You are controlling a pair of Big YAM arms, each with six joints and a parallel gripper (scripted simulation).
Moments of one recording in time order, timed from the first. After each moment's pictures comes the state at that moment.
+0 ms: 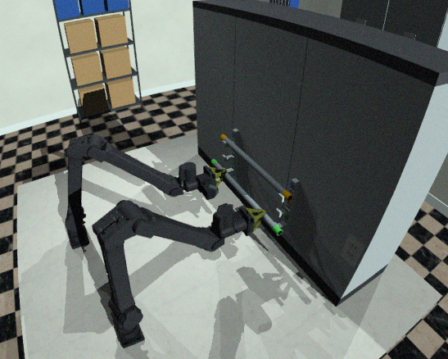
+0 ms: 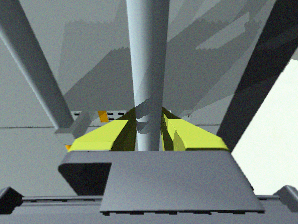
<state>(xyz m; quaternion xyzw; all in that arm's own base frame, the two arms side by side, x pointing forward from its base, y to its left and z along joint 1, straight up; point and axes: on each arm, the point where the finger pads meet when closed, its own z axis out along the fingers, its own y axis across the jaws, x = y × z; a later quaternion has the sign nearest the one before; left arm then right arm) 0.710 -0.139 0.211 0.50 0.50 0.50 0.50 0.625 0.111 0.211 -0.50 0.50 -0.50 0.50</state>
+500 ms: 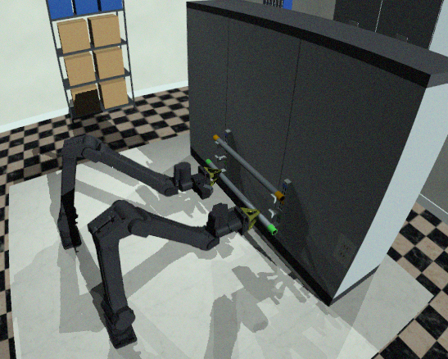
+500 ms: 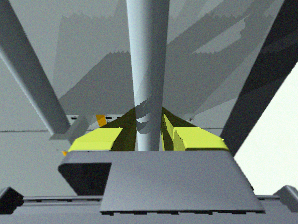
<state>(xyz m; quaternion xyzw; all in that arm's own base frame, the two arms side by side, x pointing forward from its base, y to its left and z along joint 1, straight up) 0.721 -0.139 0.211 0.50 0.50 0.50 0.50 0.637 0.112 0.211 -0.50 0.50 -0.50 0.50</state>
